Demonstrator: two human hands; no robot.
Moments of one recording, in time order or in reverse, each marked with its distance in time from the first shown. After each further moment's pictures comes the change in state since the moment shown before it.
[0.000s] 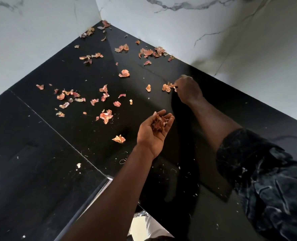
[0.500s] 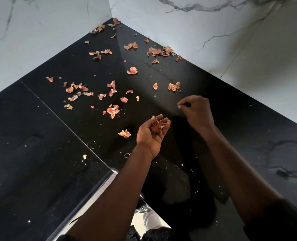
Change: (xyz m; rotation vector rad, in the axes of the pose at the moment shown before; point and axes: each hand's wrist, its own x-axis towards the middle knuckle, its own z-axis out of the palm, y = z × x) left_hand -0.006 0.002 -0.025 -0.043 0.104 0.034; right_hand -0.108 -0.039 -0.035 0.413 0.100 0.066
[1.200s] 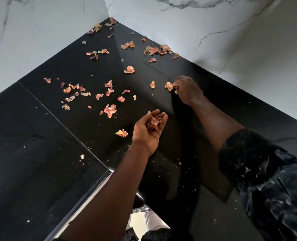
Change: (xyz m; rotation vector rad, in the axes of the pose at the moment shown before) left_hand 0.000 0.004 0.006 -0.066 -0.048 0.010; right_hand 0.095 0.031 0.026 -0.299 -0.185 -0.134
